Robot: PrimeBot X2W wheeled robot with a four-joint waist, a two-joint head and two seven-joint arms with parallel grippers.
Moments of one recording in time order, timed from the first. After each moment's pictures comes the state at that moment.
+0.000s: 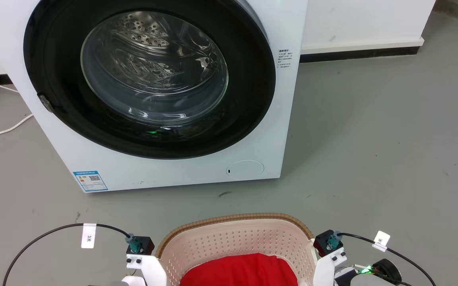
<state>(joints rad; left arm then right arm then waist) -0.52 0.23 -1.06 1.15 -1.11 -0.13 0.23 -0.56 -0.11 1.20 1.22 0.89 0.12 0.13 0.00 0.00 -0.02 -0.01</state>
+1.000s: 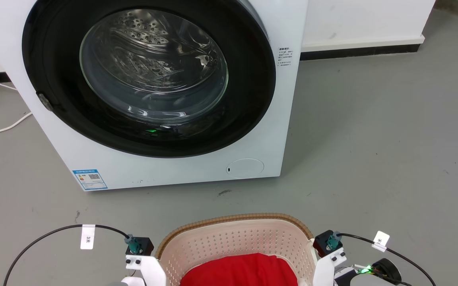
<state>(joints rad) -0.53 0.24 -1.13 1.16 -1.18 -0.13 0.22 -0.57 -0.11 1.26 1.23 0.94 0.12 0.11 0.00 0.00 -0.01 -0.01</state>
